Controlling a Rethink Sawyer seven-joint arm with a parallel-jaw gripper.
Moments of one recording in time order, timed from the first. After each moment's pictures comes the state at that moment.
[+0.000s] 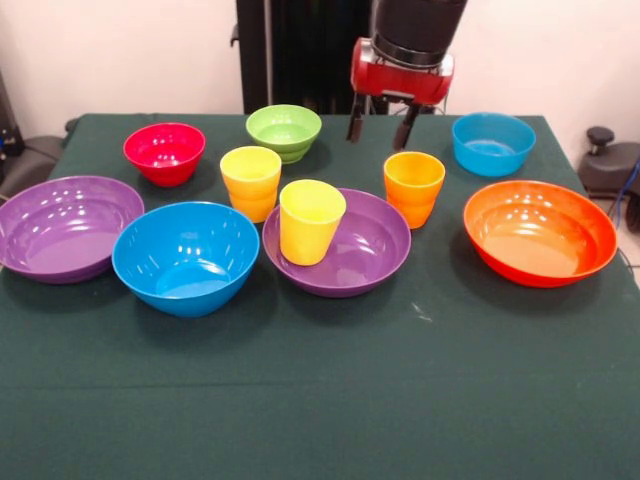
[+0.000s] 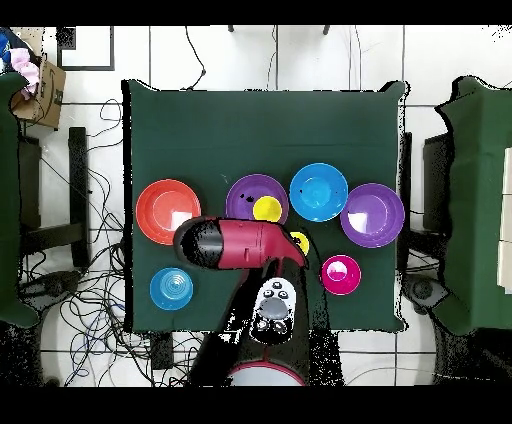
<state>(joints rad) 0.00 -0.66 -0.17 1.78 -0.07 0.50 1.74</state>
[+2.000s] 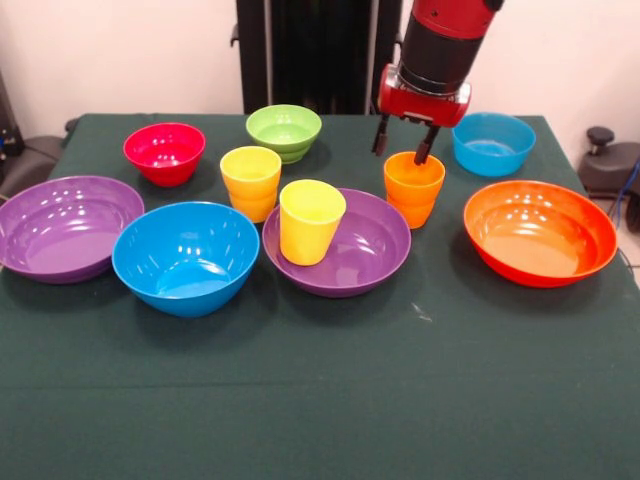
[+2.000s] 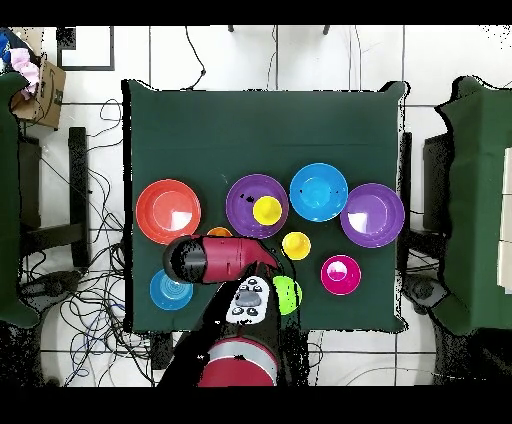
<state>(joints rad) 0.06 -0.56 -0.17 1.84 -0.03 0.38 1.91</state>
